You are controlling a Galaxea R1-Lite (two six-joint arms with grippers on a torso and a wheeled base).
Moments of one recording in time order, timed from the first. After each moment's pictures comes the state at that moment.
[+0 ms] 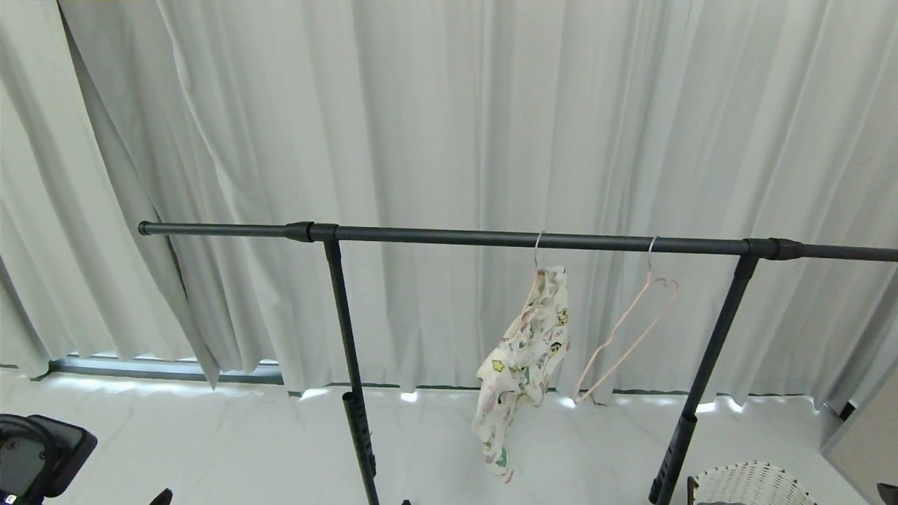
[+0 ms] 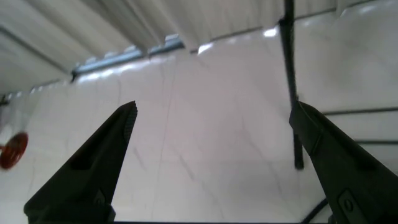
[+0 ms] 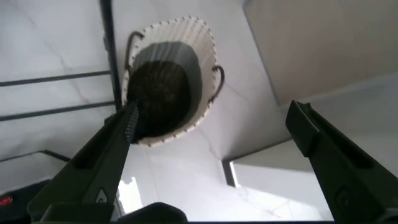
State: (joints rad) left arm -0.05 0.91 -0.12 -0.21 0.25 0.36; right arm 0.29 1.02 -0.47 0.36 -0.63 0.20
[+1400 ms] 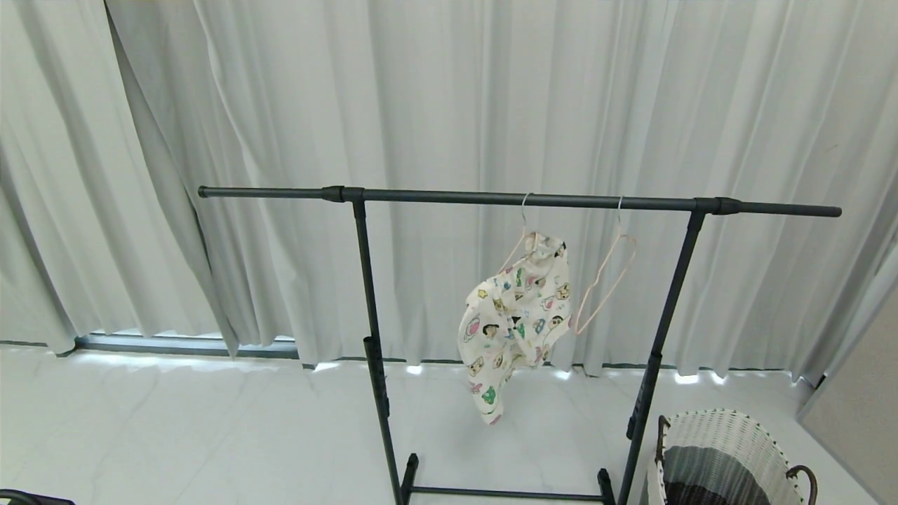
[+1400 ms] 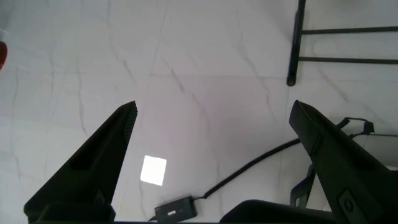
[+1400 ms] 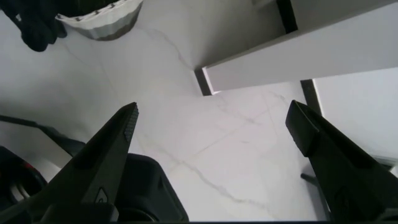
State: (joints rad) left arm 0.02 0.84 0.00 -0.07 0.25 0.23; right arm 0.06 1.00 -0.13 0.27 -0.62 0.20
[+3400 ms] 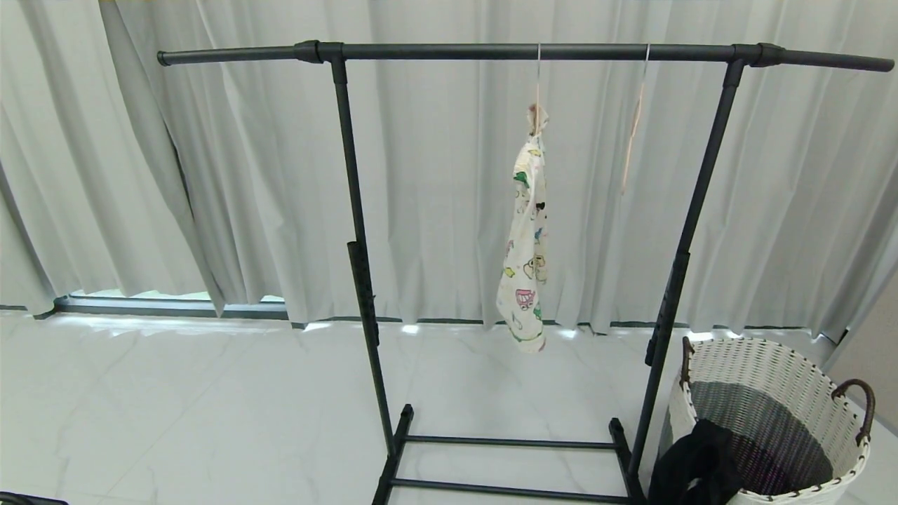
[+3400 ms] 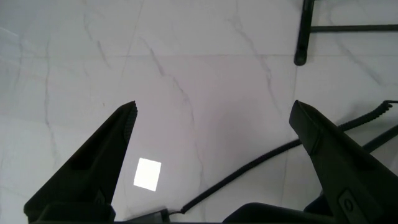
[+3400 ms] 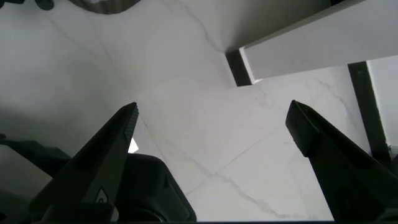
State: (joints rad) left arm 0.00 0.82 0.00 -0.07 0.29 0.23; right arm 0.07 1.02 -0.13 0.27 -0.62 0.27
